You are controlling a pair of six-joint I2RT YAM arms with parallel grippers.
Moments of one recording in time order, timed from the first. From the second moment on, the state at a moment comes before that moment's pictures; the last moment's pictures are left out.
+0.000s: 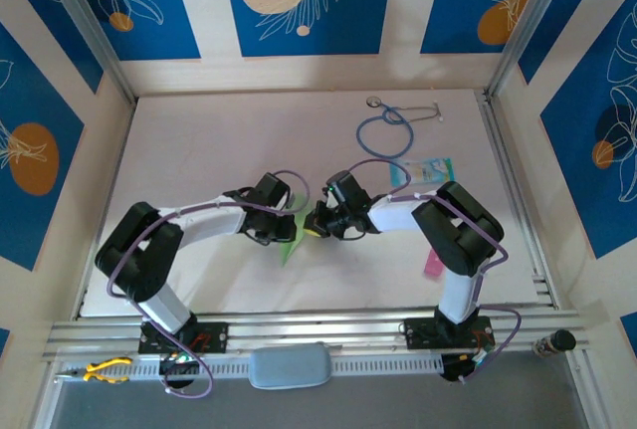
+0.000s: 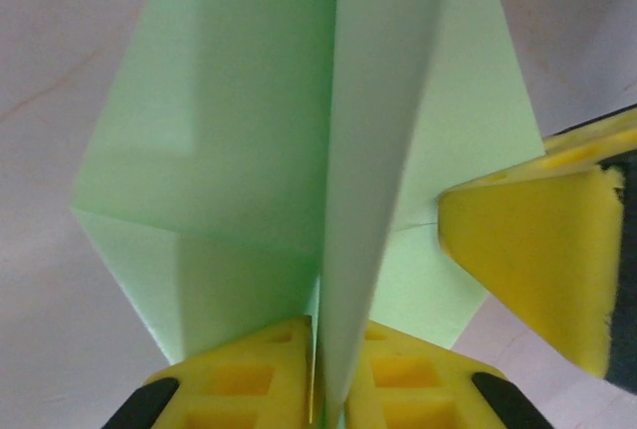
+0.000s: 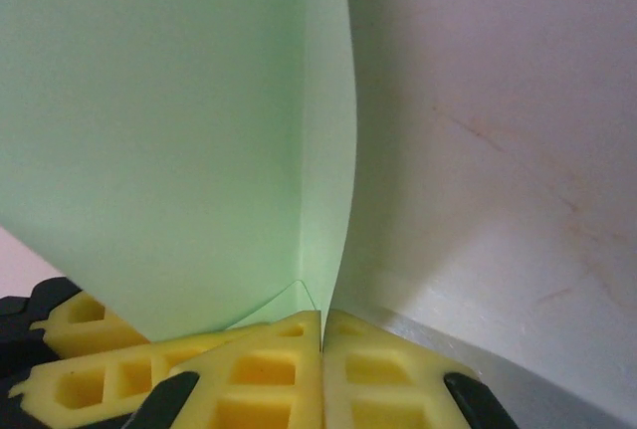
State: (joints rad) left arm -0.66 1.64 0.87 -0.41 0.24 -0.52; right arm 0.69 1.82 0.85 0.09 -0.51 1.07
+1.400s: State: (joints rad) left arm -0.69 1.71 0.99 -0.54 0.02 -0.54; right arm 0.65 1.64 0.74 0.05 -0.43 1.06
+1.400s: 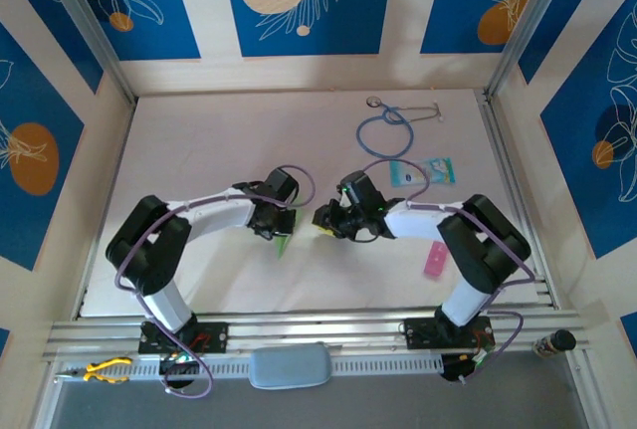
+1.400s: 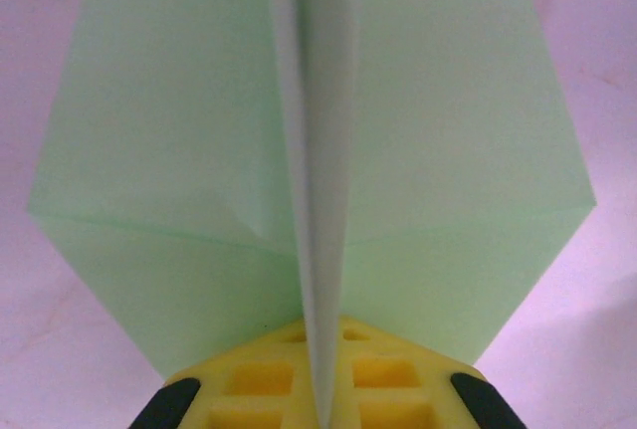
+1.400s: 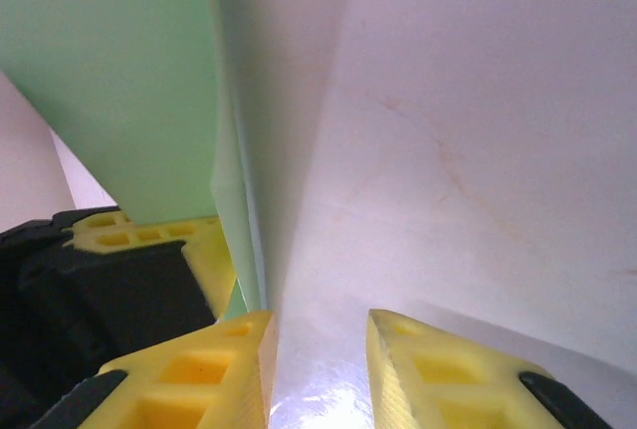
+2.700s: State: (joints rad) left arm -0.75 1.91 1.24 -0.74 -0.12 -0.66; right arm 0.56 1.46 0.61 -0.01 -0.38 1.05
